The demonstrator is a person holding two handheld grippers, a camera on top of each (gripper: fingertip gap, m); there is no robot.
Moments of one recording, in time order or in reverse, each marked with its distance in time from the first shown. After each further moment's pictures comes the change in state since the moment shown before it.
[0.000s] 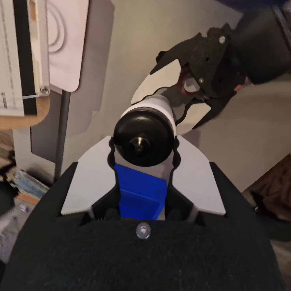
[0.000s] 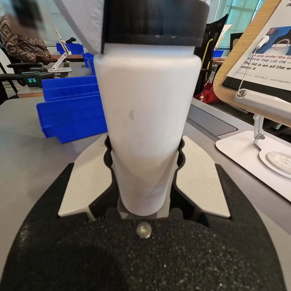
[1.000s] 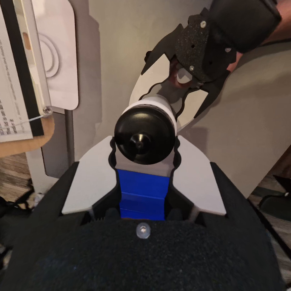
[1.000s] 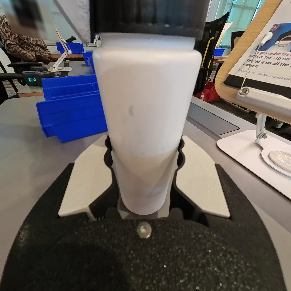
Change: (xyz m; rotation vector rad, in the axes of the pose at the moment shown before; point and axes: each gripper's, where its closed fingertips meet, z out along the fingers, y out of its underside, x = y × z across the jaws) left arm -0.003 0.005 -0.002 0.052 0.059 0.205; right arm -0.001 0.002 0.002 -0.005 -0.002 0.004
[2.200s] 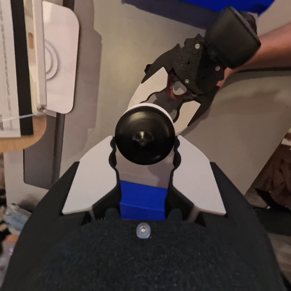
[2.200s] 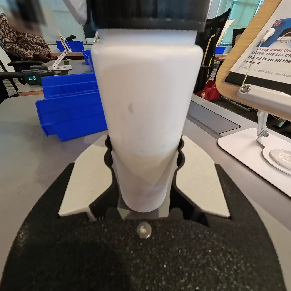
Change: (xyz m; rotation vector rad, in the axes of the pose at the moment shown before) left arm 0.001 -0.004 -0.002 0.109 0.050 -0.099; right arm 0.000 0.003 0.000 -0.009 -0.003 0.004
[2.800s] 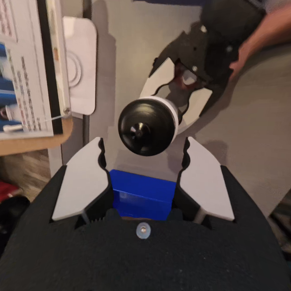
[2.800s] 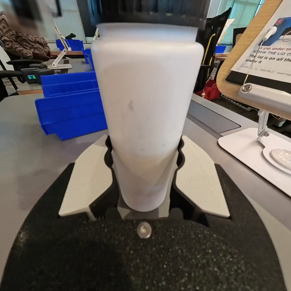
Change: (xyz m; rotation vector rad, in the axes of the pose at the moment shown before) left arm -0.004 0.007 -0.009 -0.011 -0.149 0.195; right arm 0.000 0.001 0.000 -0.004 -0.001 -0.003
